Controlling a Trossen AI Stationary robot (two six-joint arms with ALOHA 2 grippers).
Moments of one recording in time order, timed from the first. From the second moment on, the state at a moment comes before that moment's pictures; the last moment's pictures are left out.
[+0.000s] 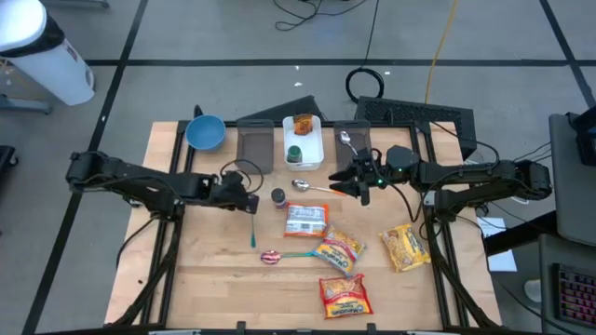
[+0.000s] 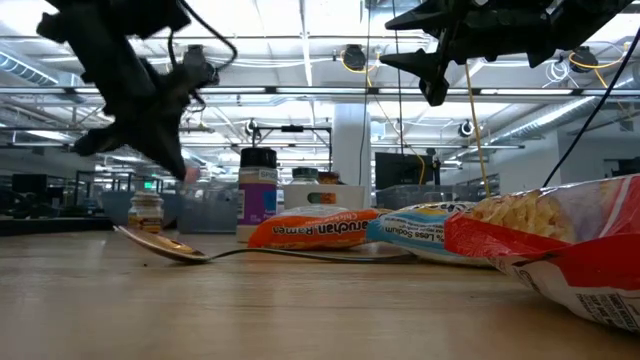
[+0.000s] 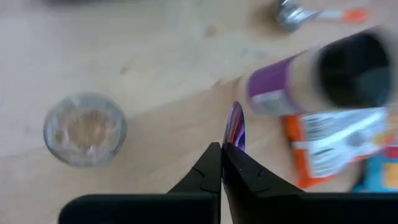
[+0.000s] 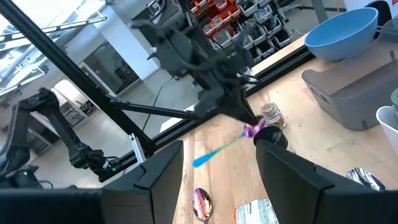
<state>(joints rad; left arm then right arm) -0.05 1.16 0.64 -0.46 -0.23 -1.24 -0.19 1.10 0.59 0.44 -0.29 0.59</state>
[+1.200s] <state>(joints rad) 0.15 1.15 0.93 0.04 -0.16 -0.60 -0.19 1.25 0.59 0.79 -0.24 0.87</state>
